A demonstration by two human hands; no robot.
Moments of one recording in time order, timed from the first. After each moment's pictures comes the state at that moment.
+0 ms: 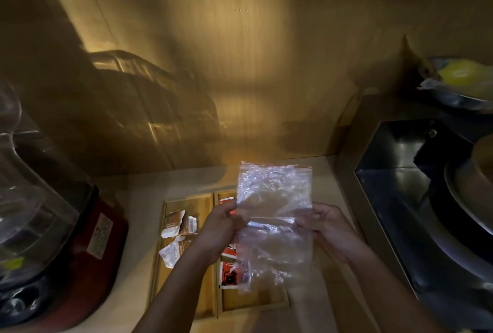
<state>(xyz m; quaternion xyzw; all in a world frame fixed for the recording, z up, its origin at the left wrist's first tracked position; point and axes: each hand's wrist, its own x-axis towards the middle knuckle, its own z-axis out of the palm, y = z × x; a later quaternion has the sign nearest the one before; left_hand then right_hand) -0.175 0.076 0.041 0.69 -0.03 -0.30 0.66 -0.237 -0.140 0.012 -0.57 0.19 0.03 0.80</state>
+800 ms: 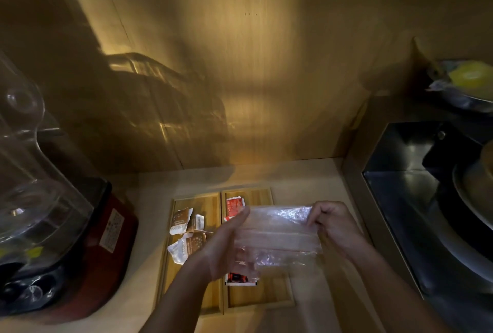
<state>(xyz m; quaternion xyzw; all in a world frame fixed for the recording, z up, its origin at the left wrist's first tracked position) -0.194 0.092 0.036 0.57 0.08 -0.47 0.67 -0.228 -0.139 0.009 -0.69 0.14 -0.03 0.71</state>
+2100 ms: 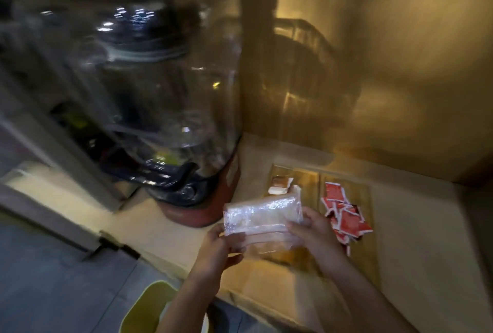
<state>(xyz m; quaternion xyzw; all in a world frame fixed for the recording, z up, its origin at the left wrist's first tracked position) -0.288 0.280 0.017 0.60 0.29 -0.13 0.74 -0.239 0.090 -0.003 -0.69 0.08 0.15 0.70</state>
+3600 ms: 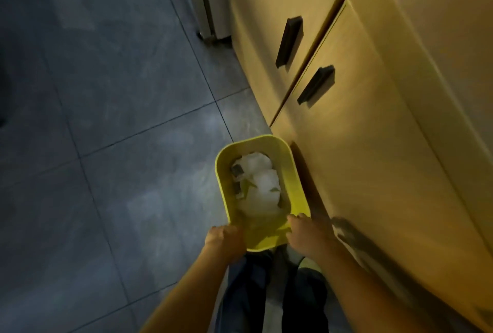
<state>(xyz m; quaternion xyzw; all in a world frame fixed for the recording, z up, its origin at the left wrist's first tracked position) -0.490 0.483 -0.382 0.77 0.28 -0.50 0.27 -0.338 0.374 -0.379 -0.76 -0.38 0.49 -0.18</state>
